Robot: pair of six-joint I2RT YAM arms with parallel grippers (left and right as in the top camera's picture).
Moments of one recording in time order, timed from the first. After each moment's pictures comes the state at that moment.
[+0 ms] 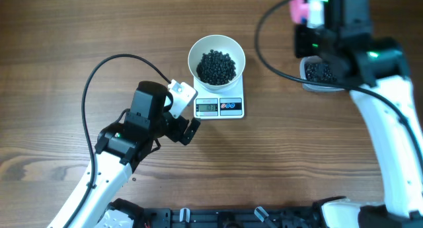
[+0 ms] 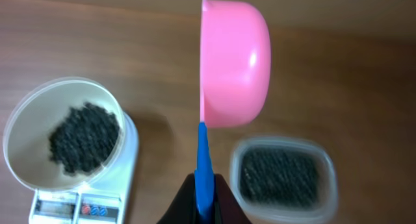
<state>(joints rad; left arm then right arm) -0.40 1.11 0.81 -0.59 0.16 0.20 0.20 1.49 1.68 -1.01 0.10 0.03</state>
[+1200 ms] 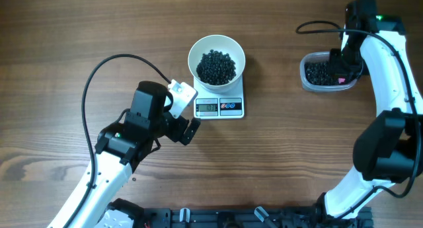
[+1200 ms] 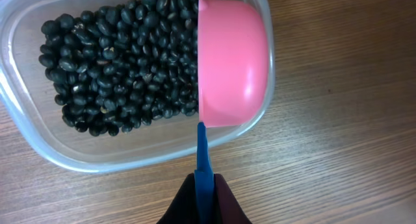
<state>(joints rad) -0.40 1.11 0.81 -0.59 0.16 0.20 -0.10 1.91 1.67 -1.24 0.23 0.04</state>
